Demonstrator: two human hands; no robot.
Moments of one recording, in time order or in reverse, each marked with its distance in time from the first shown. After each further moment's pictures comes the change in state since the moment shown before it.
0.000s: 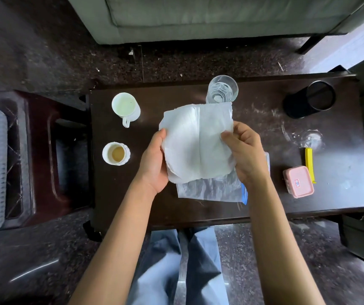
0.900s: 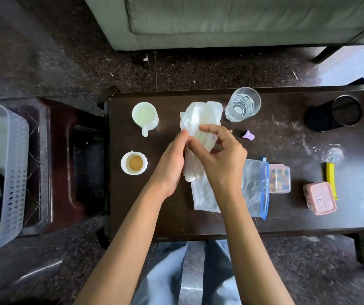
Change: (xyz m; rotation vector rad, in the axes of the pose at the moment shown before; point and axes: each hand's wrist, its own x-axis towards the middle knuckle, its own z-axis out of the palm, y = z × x) left_hand -0.004 0.037 -0.007 0.341 -0.064 0.109; right_hand -0.020 -0.019 0.102 -0.309 0.162 -0.308
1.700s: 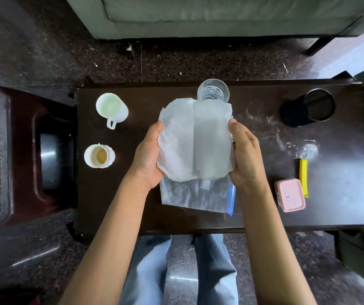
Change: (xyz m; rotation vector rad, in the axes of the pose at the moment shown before) left_hand 0.029 -0.016 0.063 -0.325 0.139 -0.089; right_hand 0.056 0.058 -0.113 0.628 -0.197 0.397
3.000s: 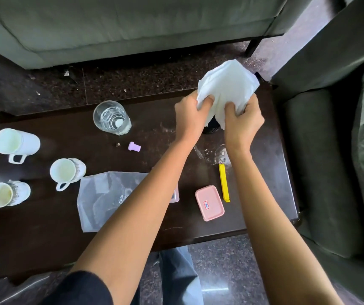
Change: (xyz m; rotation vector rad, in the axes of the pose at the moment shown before) left_hand 0.106 -0.088 0.314 0.781 0.065 0.745; right_hand 0.107 -0.096 -0.213 -0.509 0.606 -0.489
